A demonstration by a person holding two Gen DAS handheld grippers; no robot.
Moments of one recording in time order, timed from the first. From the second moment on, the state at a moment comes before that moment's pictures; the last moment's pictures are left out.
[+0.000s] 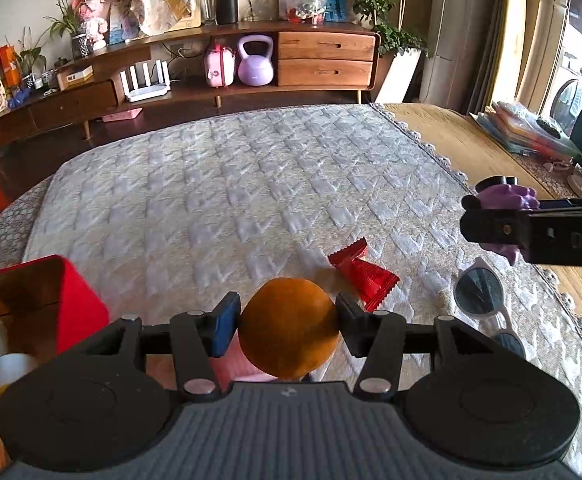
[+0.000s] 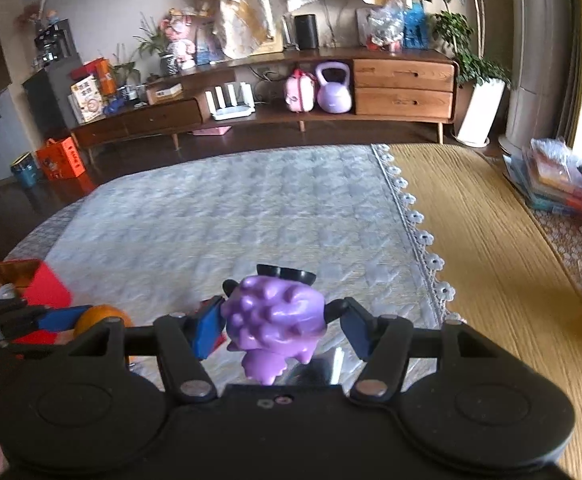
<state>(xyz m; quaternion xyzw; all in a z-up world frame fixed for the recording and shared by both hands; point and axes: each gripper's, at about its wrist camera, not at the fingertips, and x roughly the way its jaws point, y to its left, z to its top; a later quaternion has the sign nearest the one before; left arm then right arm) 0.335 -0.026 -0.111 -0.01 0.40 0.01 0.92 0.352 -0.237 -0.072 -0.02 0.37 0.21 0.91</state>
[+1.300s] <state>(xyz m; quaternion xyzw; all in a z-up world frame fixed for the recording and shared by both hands) 0.189 0.151 -0.058 -0.05 0.40 0.08 0.91 0.245 -0.041 -0.025 -0.09 0.35 0.34 0.87</state>
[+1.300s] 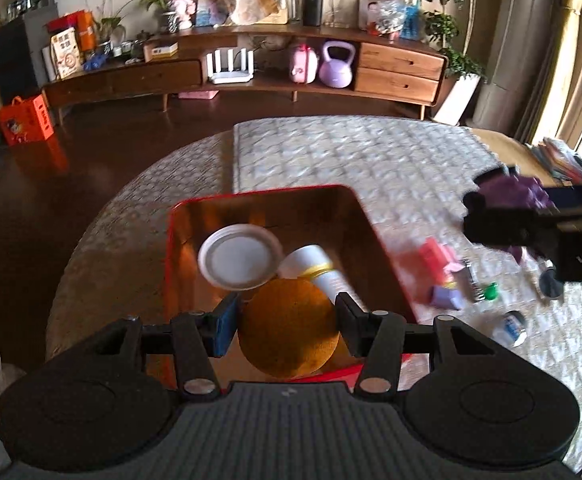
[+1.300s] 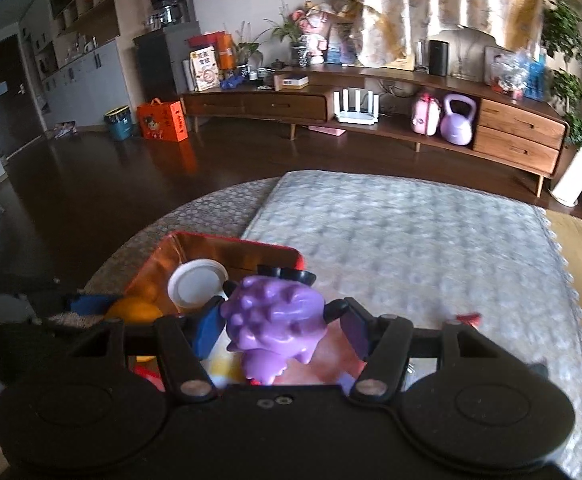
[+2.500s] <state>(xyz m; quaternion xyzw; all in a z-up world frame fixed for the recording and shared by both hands) 0.214 0.181 -0.115 -0.05 0.42 0.08 0.90 0.310 0.067 -0.110 -0.16 0.39 0.32 0.85</state>
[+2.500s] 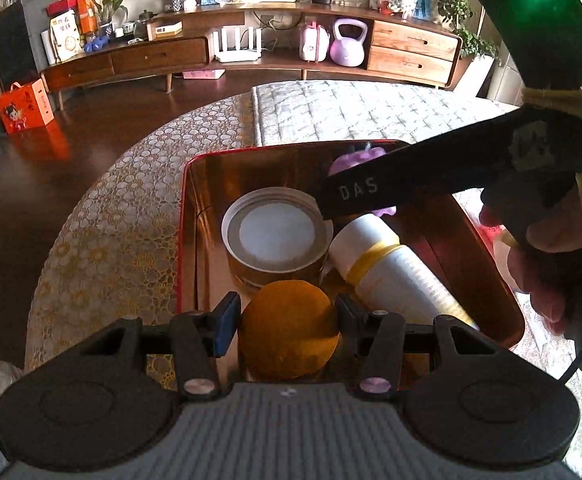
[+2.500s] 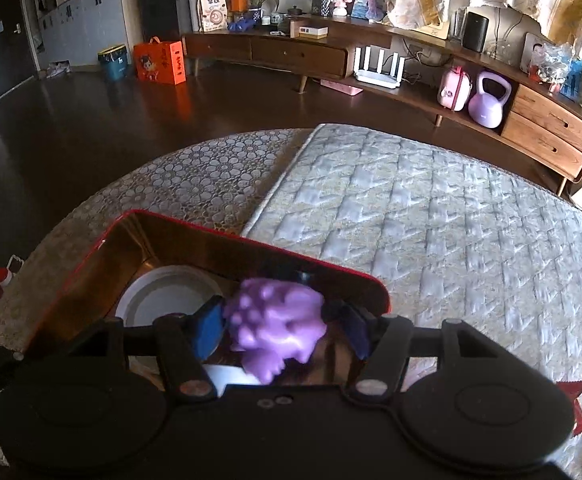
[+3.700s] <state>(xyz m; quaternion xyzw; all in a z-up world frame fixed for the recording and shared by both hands) 0.163 0.143 -0.050 -0.05 0.38 0.07 0.92 0.229 -0.056 -0.022 -0.06 0.38 0.34 0.86</state>
